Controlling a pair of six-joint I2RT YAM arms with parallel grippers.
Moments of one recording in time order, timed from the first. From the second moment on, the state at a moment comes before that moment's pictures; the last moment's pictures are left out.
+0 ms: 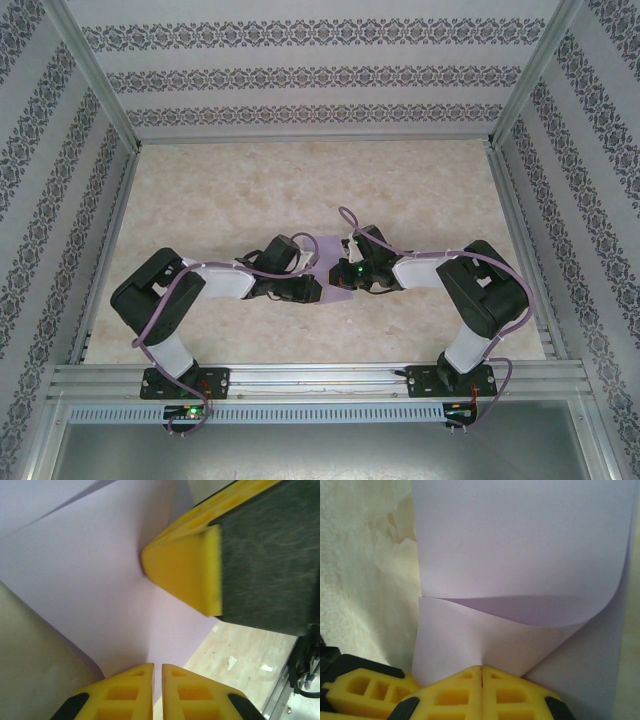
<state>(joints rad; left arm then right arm) -0.67 1.69 0.71 0.05 0.54 -0.58 0.58 1.70 0.67 0.08 -0.51 0.73</state>
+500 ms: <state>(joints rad) -0.67 1.71 0.72 0.04 0.54 -0.58 0.58 1.70 0.67 0.08 -0.51 0.73</state>
